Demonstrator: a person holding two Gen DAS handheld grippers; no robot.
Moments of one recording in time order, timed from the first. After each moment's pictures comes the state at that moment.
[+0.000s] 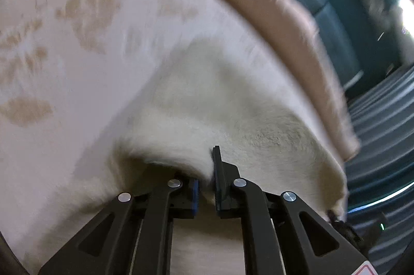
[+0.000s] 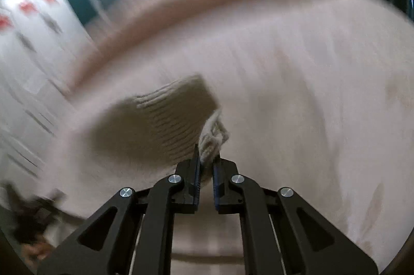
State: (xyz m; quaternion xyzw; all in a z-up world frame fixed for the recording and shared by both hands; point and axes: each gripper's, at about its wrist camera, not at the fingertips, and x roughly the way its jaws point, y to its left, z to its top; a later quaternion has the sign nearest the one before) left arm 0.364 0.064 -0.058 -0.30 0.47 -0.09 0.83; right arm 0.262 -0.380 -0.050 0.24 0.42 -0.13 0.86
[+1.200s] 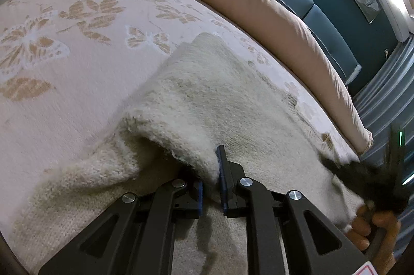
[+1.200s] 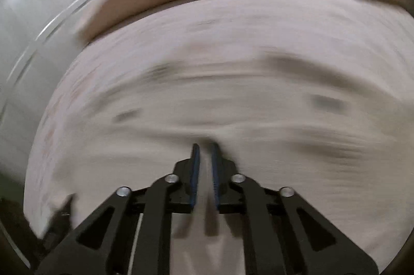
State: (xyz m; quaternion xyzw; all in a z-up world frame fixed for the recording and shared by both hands) left arm 0.331 0.054 -0.072 -0.26 0.39 -0.09 0.88; right arm 0.348 -0.314 -0.042 0.19 0.45 -0.04 0.87
